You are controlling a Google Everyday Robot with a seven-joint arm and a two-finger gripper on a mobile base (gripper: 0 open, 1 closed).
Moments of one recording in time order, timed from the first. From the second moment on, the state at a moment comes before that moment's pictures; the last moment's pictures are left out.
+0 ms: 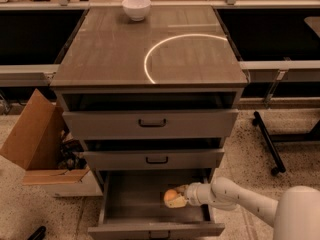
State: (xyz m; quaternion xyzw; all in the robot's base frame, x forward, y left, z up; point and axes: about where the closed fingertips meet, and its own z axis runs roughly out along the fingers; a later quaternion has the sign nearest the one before) arm 0.556 -0.079 0.237 -0.37 0.82 0.31 0.31
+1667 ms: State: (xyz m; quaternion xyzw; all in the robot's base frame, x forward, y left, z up) arm 0.562 -0.084 0.211 -0.35 0.83 0.32 0.30
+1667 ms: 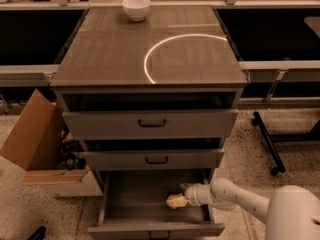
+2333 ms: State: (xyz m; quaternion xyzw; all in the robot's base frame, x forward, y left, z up) arm 0.546 -0.115 0.255 -0.33 0.82 0.31 0.35
